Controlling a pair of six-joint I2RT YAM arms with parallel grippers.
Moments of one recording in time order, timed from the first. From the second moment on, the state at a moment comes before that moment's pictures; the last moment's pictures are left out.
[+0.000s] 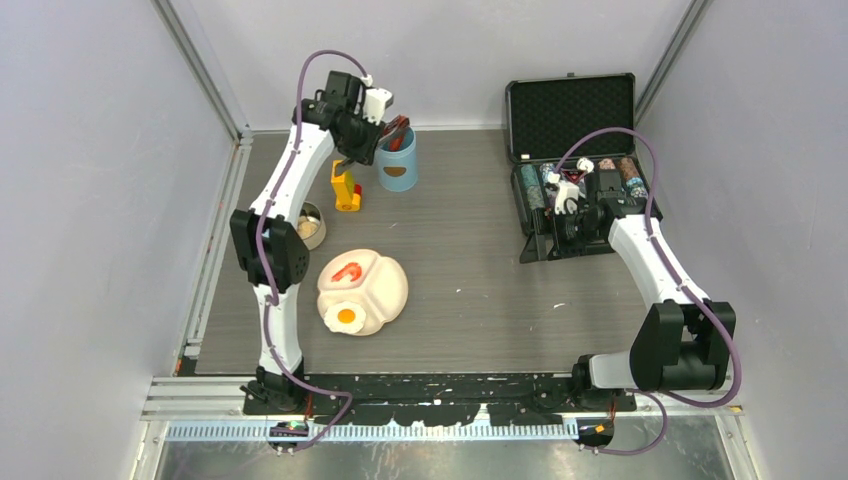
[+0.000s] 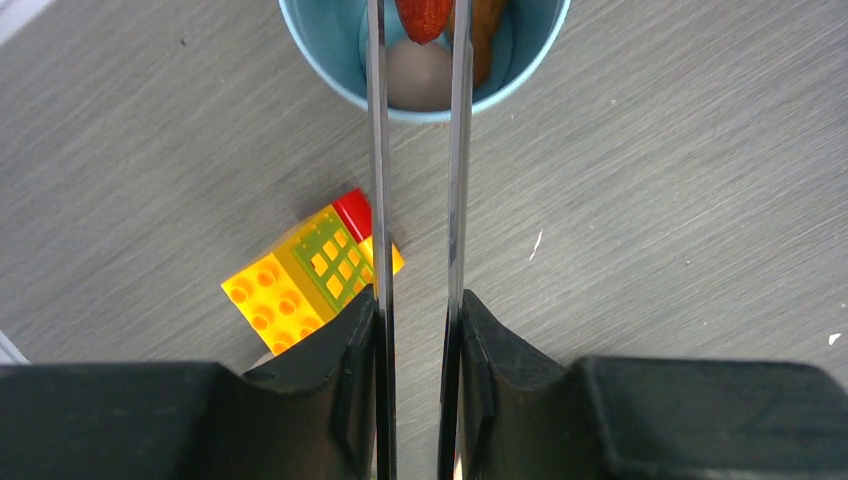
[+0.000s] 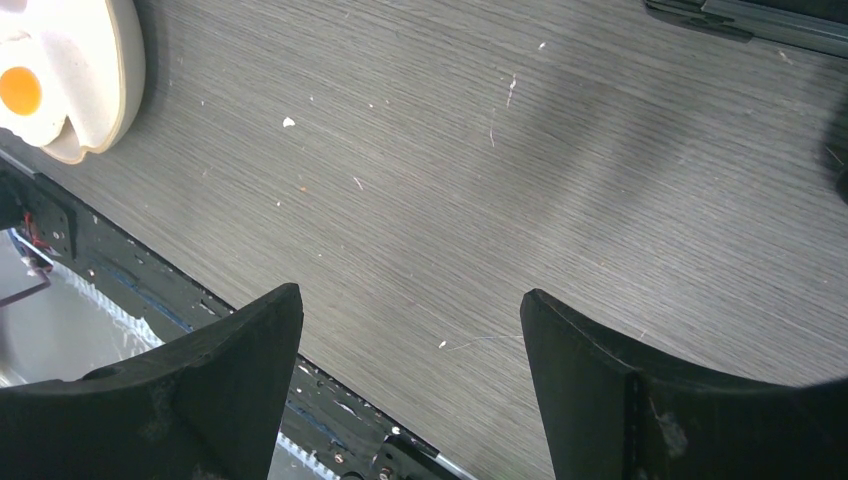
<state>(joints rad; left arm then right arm) -0.29 2.11 2.24 -1.02 0.12 0.25 0.00 1.36 1.05 -0.87 -0.55 -0.13</state>
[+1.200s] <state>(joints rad) -0.22 1.37 1.69 -1.29 0.15 0.48 0.00 1.36 1.05 -0.86 -0.56 -0.13</state>
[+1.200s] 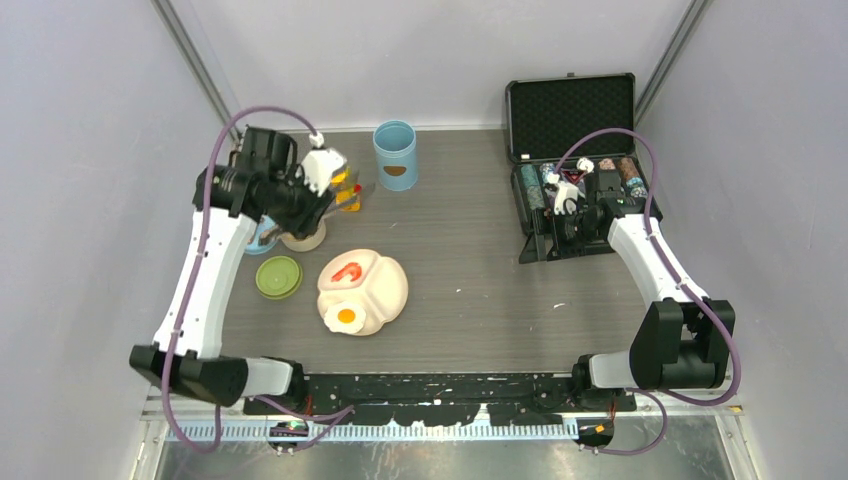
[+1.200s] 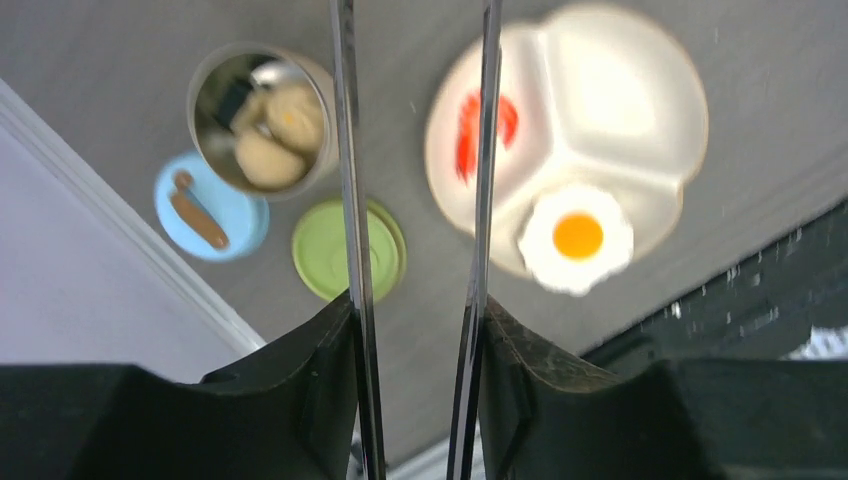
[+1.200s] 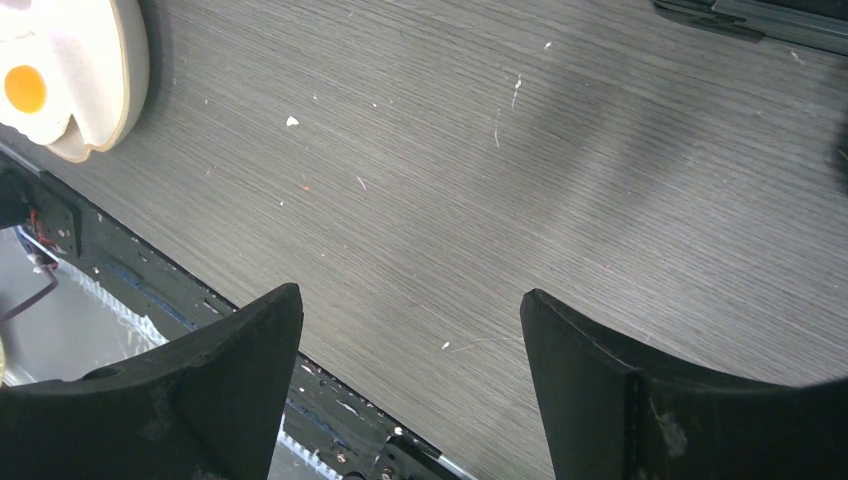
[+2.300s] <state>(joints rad) -0.22 1.28 1.22 -1.39 -0.07 0.71 0.00 1.36 1.05 -0.86 -0.57 -0.13</state>
